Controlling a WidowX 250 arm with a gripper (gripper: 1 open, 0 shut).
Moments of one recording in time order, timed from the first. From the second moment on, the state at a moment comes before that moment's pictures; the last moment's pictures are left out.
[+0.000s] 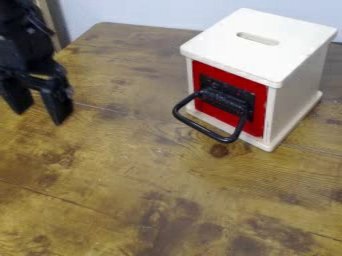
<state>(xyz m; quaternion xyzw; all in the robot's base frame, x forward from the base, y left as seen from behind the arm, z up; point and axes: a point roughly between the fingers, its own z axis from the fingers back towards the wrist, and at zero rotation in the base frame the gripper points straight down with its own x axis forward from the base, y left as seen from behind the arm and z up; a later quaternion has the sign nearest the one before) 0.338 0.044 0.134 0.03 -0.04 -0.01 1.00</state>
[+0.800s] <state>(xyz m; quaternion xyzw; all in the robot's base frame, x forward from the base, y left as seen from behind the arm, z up) 0.352 0.064 0.122 0.05 -0.05 0.02 1.00</state>
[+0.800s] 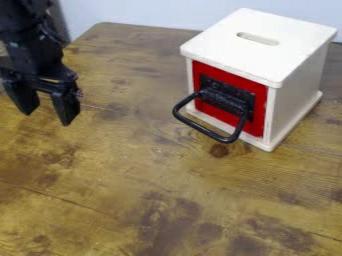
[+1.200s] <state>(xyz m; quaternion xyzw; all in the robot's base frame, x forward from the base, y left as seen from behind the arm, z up) 0.353 0.063 0.128 0.04 -0.04 0.01 1.00</state>
